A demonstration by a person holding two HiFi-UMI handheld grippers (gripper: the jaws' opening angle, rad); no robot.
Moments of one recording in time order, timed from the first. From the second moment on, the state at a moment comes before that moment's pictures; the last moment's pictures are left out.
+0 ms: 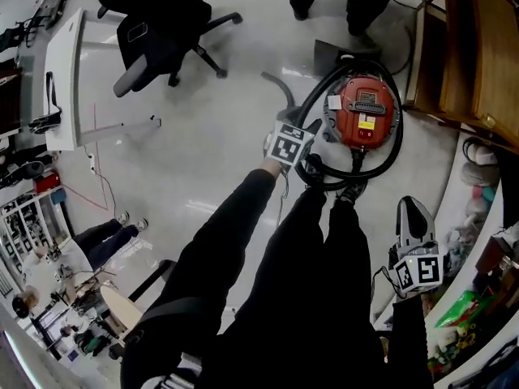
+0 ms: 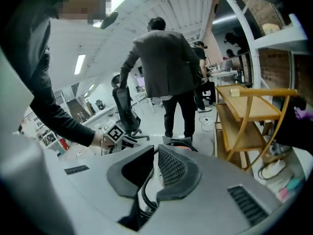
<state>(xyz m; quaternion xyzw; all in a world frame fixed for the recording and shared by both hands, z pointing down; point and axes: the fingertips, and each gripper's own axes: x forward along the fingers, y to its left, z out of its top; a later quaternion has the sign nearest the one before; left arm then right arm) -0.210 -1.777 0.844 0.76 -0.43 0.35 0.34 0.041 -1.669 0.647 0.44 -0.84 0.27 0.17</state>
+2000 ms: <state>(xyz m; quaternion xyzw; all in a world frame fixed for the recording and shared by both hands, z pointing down) -0.073 -1.678 0.633 0.89 -0.25 0.16 0.35 -0.035 -1.714 0.566 0.38 -0.75 0.54 -0.03</state>
